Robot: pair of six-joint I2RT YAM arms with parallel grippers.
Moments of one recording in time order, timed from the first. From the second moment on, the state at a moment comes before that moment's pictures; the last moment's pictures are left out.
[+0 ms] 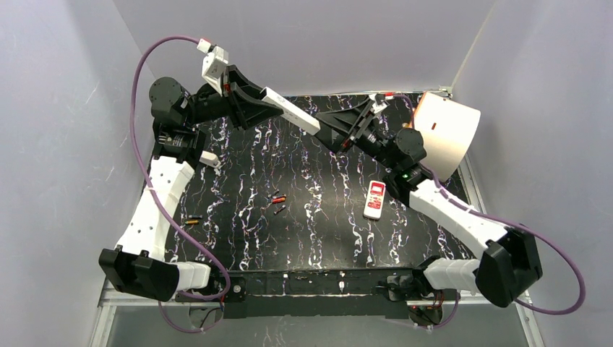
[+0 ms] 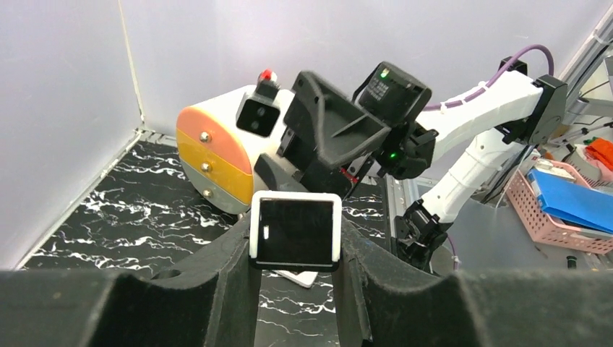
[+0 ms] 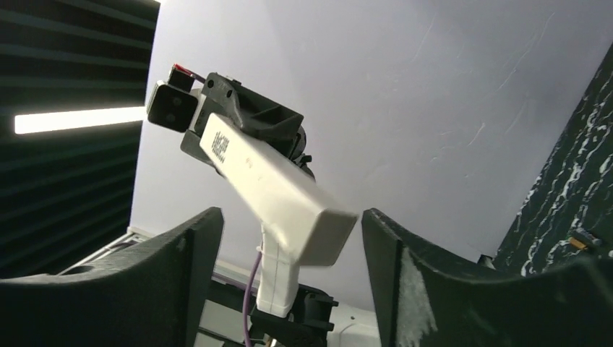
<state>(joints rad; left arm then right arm) -0.21 1.29 1.42 0.25 1.17 -0.50 0.63 1.22 0.92 0.68 -0.41 1.56</state>
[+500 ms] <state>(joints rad) -0.22 1.30 1.42 0.32 1.24 -0.54 0.64 1.35 0.99 0.85 -0.46 1.72</state>
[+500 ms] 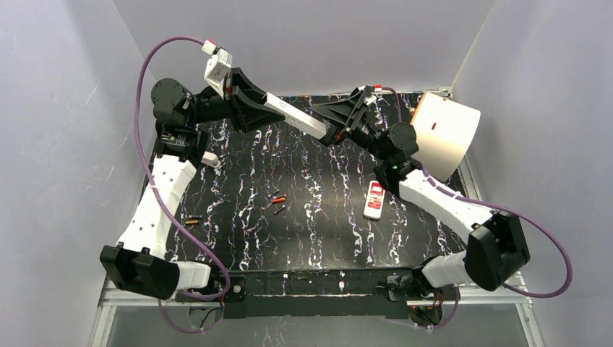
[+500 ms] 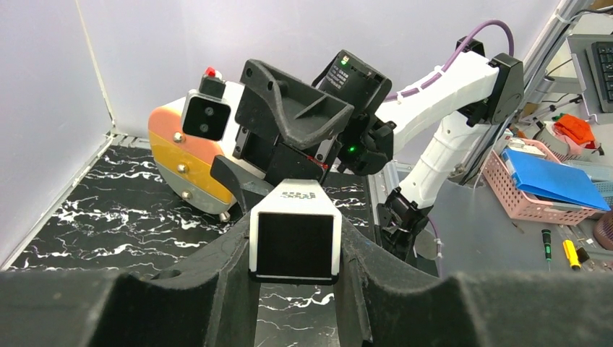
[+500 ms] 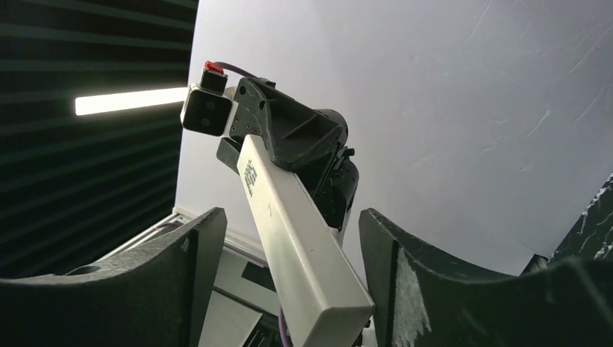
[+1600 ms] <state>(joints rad) -0.21 1.37 1.43 0.33 1.36 -0.60 0.64 1.37 0.90 1.00 -0.48 1.88</state>
